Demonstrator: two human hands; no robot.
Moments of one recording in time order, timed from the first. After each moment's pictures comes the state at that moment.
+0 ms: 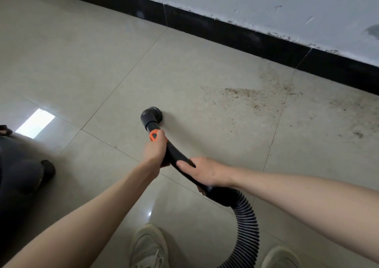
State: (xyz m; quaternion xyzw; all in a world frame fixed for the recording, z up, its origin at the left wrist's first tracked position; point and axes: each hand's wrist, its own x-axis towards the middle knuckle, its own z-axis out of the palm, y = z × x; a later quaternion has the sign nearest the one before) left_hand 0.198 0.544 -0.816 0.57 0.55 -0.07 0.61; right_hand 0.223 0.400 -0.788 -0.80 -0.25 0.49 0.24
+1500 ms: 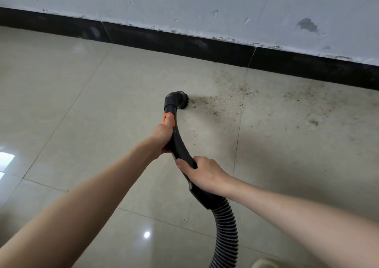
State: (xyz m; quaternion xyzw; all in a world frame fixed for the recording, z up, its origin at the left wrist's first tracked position) left_hand 0.335 0.473 -0.819 0.68 0.37 -0.21 0.59; right_hand 0.274 0.330 -0.791 -0.84 -0.06 0.39 0.37
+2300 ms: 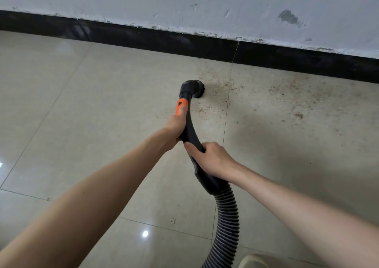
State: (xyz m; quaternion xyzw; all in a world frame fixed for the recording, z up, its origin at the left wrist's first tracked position) left_hand 0.368 0.404 -0.819 0.67 0.33 -0.21 0.63; right_hand 0.304 0.283 -0.794 -0.84 0.02 0.34 0.42
